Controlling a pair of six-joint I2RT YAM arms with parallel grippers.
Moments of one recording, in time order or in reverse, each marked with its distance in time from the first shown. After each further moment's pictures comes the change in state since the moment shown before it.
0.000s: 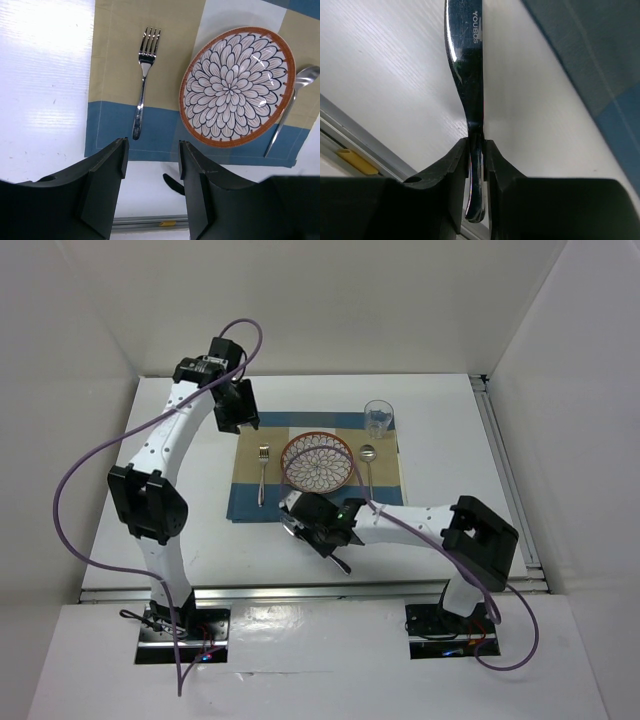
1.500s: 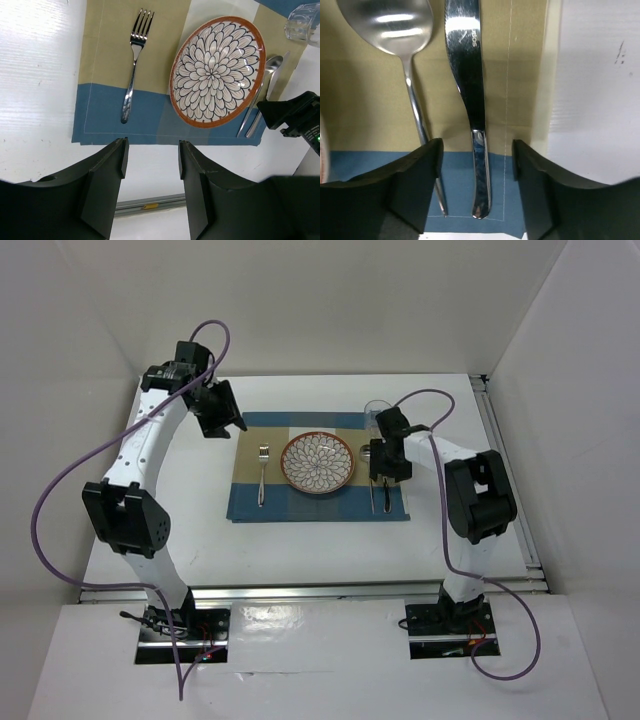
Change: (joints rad) left arm 0.126 -0.145 -0.160 0.051 0.206 -0.027; right arm -0.773 0.230 0.253 -0.069 0.008 0.180
